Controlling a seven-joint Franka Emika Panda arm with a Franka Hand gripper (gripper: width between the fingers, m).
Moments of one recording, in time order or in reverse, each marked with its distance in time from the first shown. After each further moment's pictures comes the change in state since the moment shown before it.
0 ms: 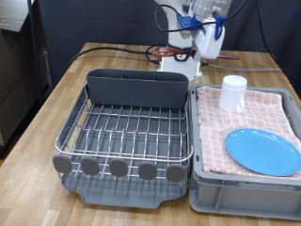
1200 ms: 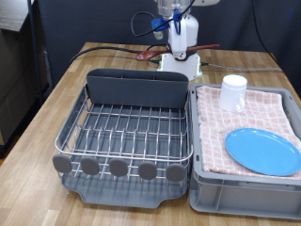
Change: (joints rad) arm 0.025 -0.089 -0.266 -0.106 0.193 0.021 -0.274
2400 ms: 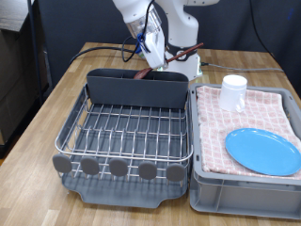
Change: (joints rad) arm 0.068 0.164 -0.342 0.009 0.329 0.005 -0.419
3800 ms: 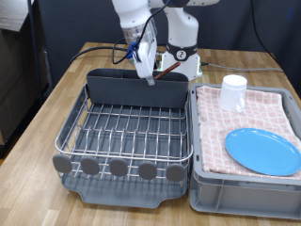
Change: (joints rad) arm -0.023 0.084 0.078 0.010 -0.175 0.150 0.188
